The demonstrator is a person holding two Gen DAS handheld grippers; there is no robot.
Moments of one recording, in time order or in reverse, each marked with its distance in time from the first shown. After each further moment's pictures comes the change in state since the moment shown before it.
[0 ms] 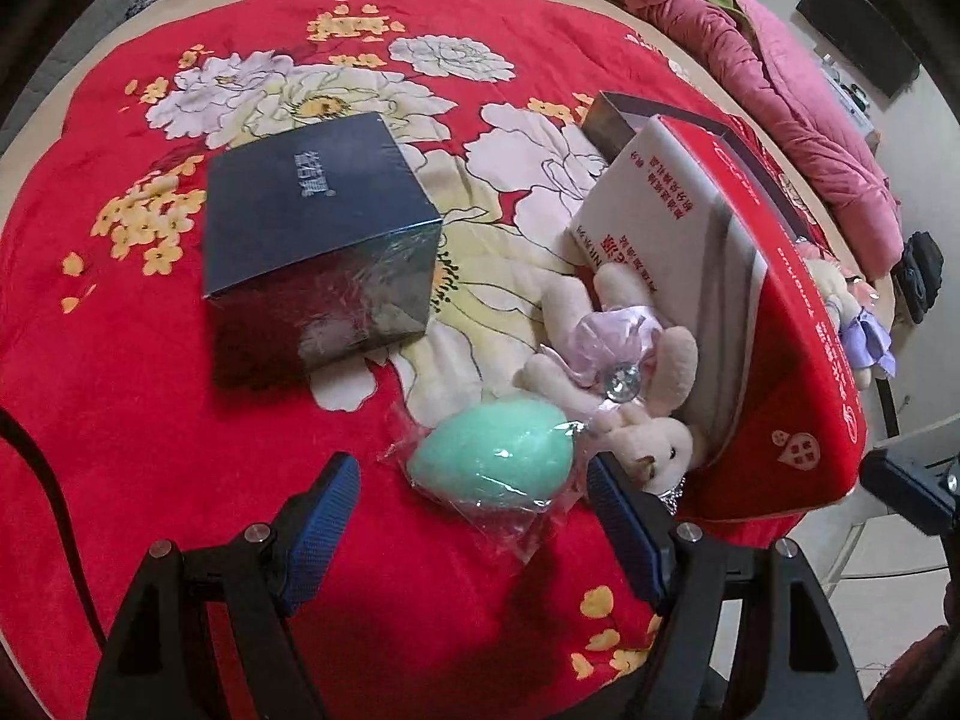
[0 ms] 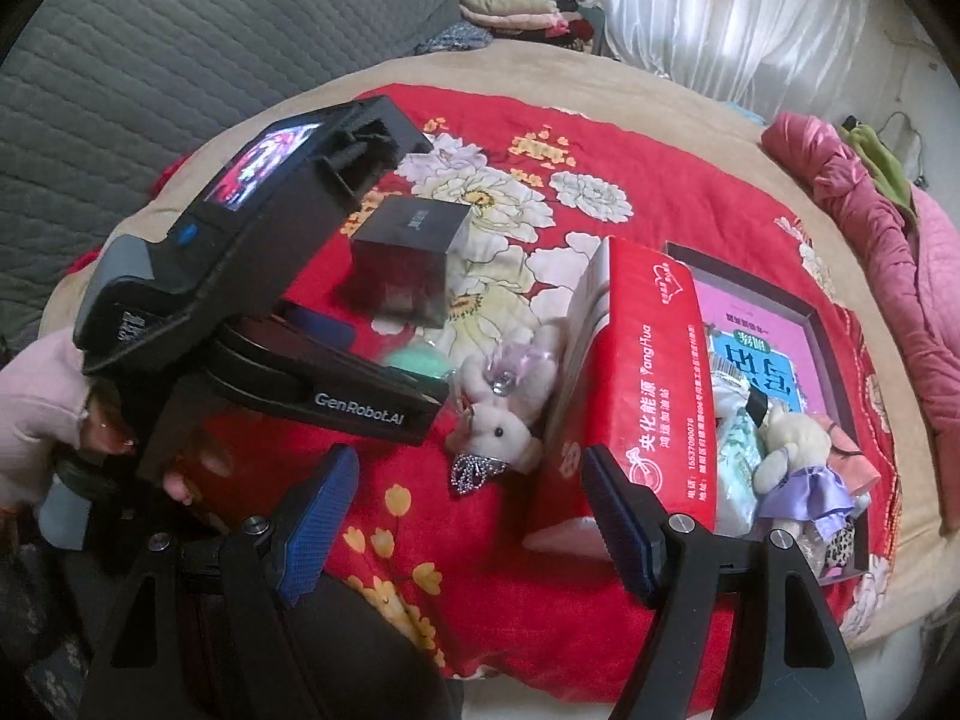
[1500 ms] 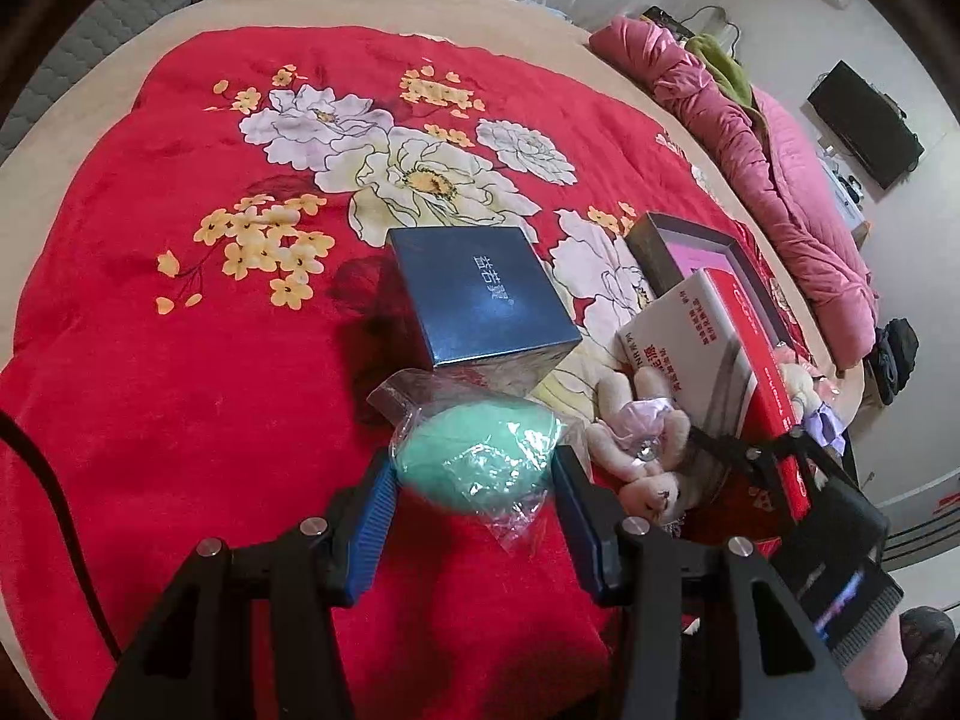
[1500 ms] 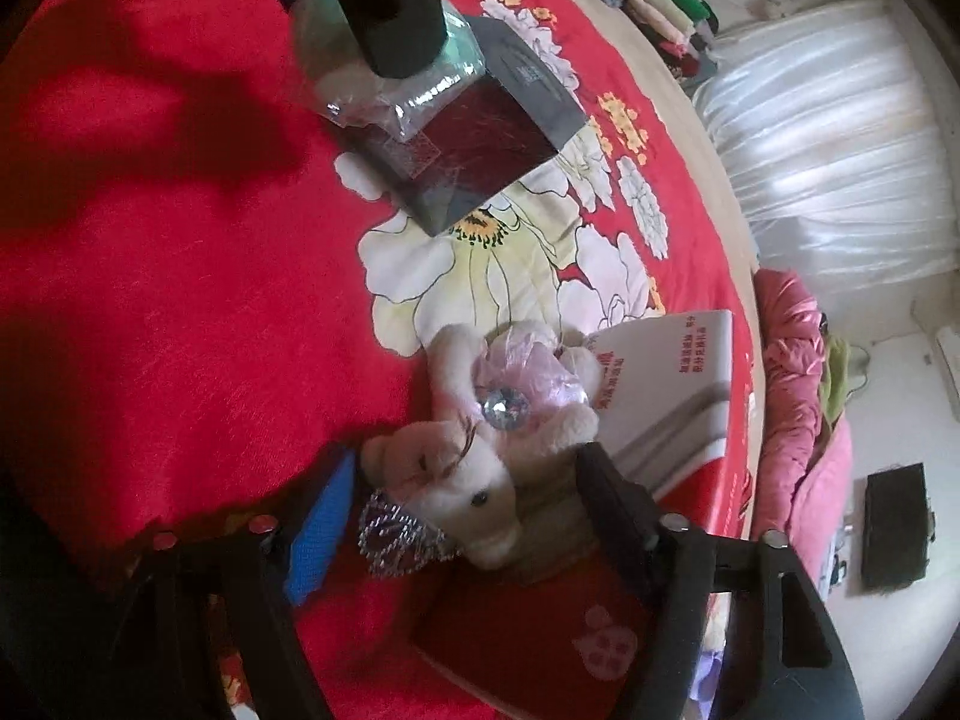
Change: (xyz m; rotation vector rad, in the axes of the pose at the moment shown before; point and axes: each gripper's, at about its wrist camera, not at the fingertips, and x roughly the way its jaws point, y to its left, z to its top) left arm -0.055 0.070 0.001 -0.132 -0.142 -0.083; right arm 0.133 0.046 0.003 -0.582 0.220 -0.402
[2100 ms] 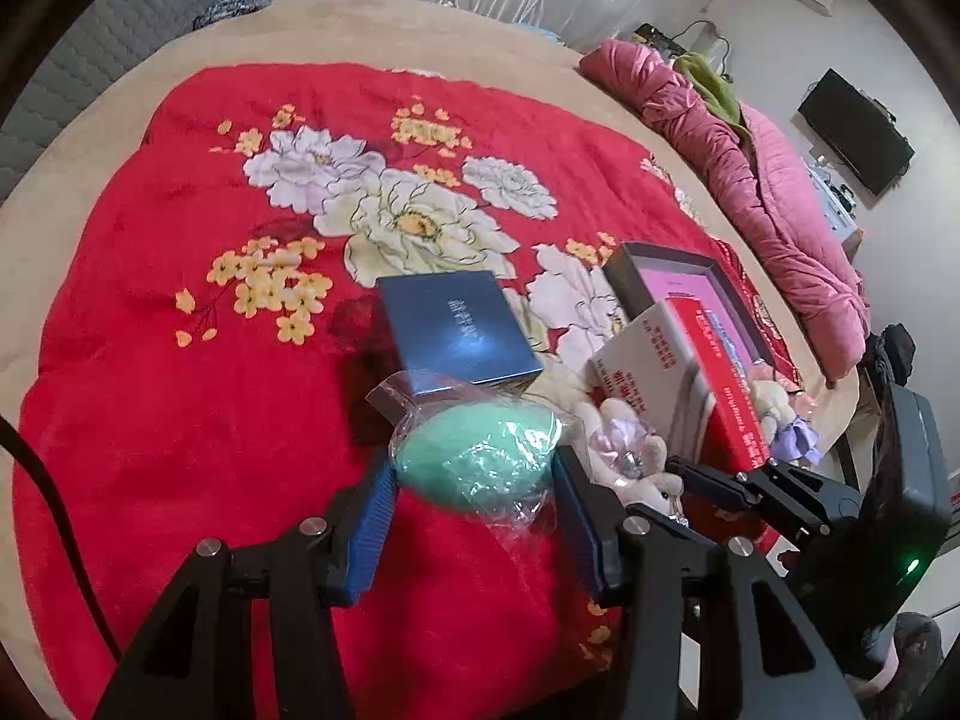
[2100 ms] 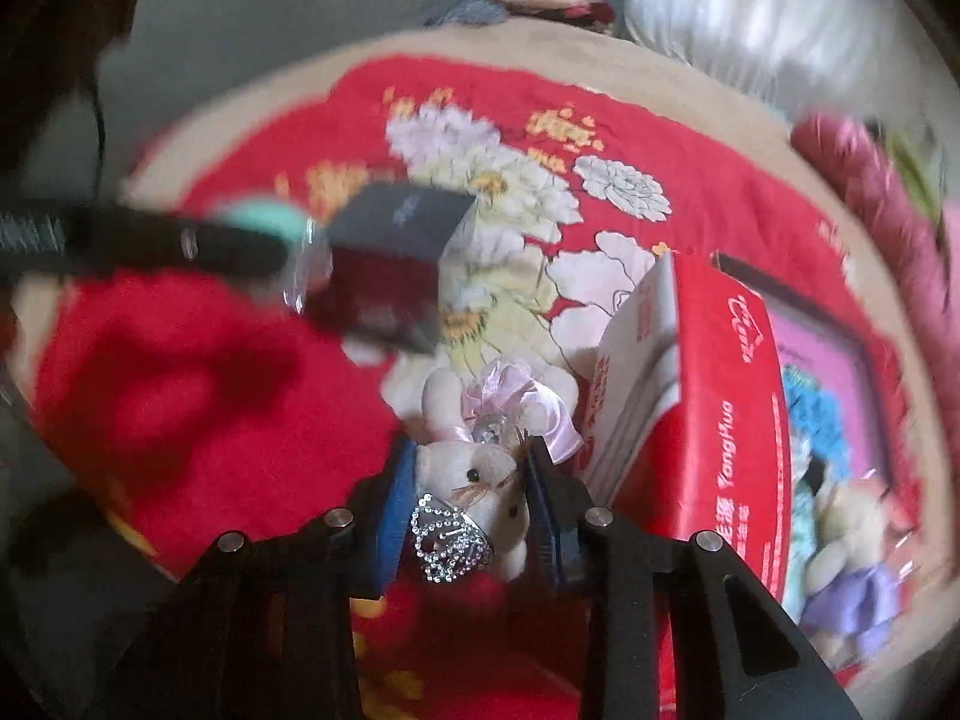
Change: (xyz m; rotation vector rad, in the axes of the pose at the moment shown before) left arm -0.032 -0.016 0.004 0.016 -0.060 0.004; right arm -0.038 -0.091 -0.020 0.588 -0.222 0.482
